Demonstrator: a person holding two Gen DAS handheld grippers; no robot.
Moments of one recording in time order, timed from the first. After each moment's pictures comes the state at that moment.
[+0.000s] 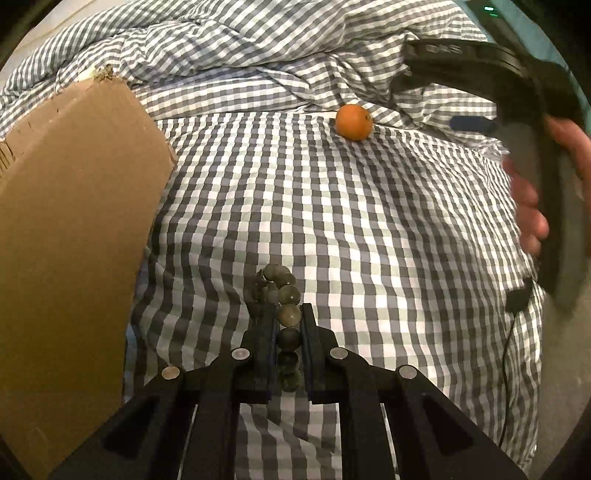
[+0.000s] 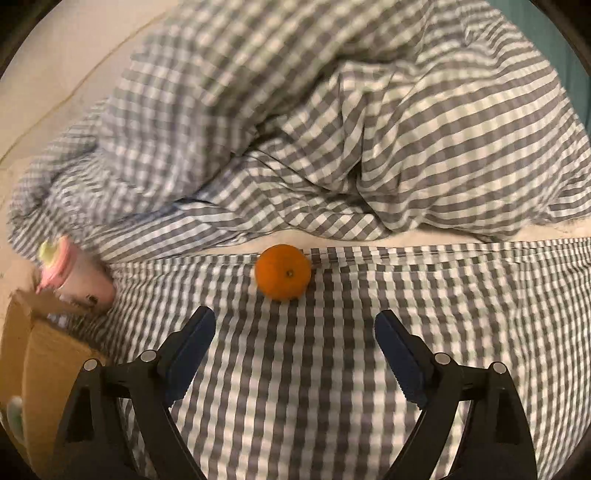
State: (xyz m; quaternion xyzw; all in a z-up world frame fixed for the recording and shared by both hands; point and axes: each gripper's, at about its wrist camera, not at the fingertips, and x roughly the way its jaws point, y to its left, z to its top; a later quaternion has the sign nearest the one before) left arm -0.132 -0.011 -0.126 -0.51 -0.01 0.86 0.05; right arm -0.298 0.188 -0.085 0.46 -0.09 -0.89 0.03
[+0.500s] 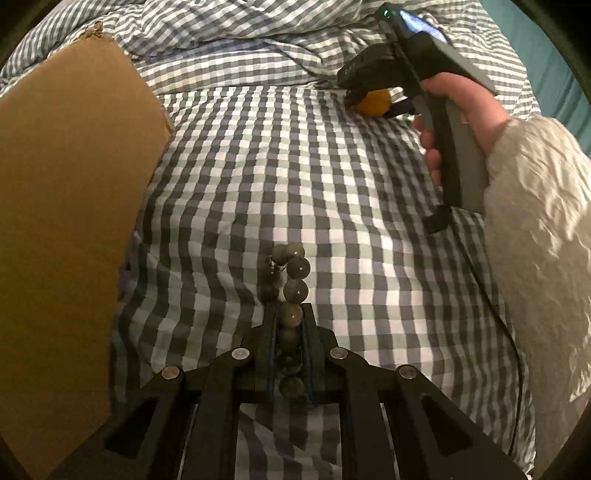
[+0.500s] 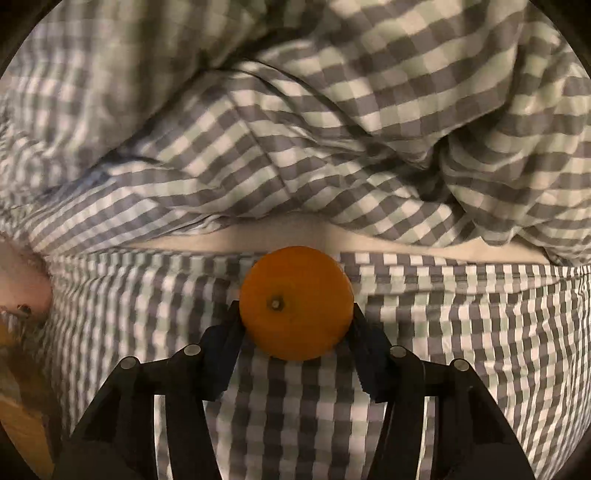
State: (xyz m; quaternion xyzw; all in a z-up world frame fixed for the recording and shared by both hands) left arm -0.148 -0.025 -0.155 -0.54 -0.02 0.84 0.05; right arm -0.374 0.142 -0.154 0.51 -0.04 -0.86 0.01
